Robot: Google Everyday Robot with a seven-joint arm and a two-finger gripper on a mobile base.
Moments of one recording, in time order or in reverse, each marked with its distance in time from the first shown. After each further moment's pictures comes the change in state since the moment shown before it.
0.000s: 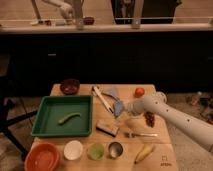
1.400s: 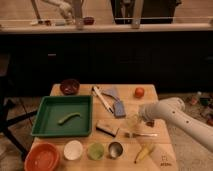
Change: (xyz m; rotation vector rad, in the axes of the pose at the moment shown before) arm 0.034 0.009 -0.070 0.098 -0.017 0.048
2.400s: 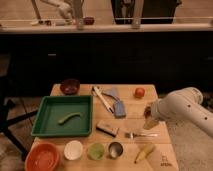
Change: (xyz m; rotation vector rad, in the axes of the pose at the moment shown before) arm 0.029 -0.002 -0.101 0.005 0.164 -0.363
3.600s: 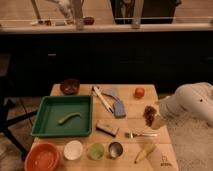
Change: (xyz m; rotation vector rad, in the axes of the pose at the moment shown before) arm 0.015 -0.003 -0.038 -0.034 0.043 -0.056
